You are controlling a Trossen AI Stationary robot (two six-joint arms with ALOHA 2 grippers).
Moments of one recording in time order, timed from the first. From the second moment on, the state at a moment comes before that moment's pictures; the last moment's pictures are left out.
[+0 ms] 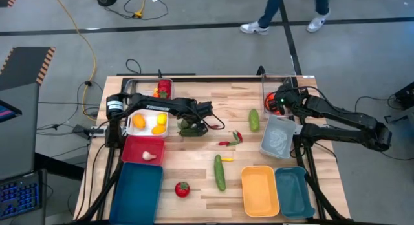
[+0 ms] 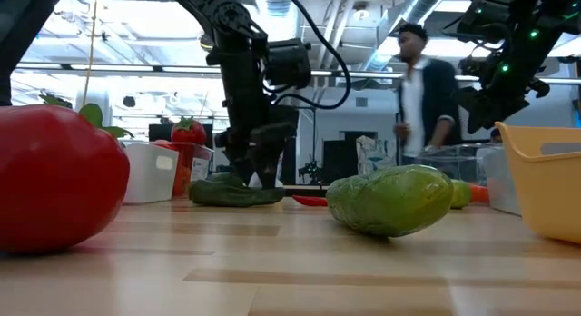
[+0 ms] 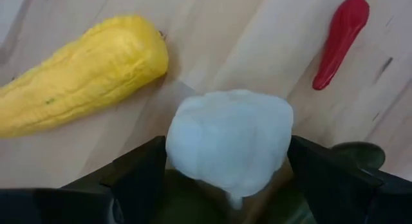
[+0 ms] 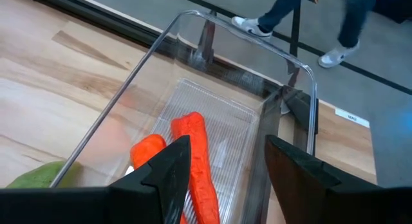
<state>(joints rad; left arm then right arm) 0.22 1.95 1.34 -0.68 -0.16 -0.34 -0.53 0.79 0.59 -0.74 0.70 0.39</state>
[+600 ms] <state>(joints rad) 0.22 1.95 1.38 -0.72 -0.16 -0.29 -0.53 0.78 0.69 -0.76 0.59 0.34</state>
